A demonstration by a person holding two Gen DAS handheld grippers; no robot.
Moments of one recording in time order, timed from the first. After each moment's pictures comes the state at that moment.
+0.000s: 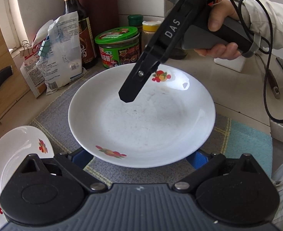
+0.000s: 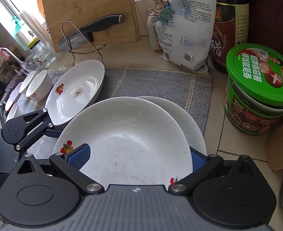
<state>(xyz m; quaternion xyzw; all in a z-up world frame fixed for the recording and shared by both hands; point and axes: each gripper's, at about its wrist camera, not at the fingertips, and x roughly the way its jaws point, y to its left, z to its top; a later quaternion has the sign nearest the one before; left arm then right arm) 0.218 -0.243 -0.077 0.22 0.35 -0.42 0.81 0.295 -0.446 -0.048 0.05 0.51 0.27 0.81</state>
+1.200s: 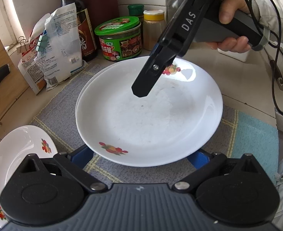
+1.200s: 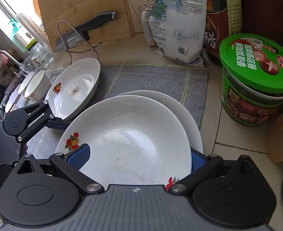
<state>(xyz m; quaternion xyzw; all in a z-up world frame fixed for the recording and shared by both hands) 0.231 -0.246 -0.082 0.25 0.37 -0.42 0.79 0.291 -0.455 -0.054 0.07 0.52 0.27 0.81</state>
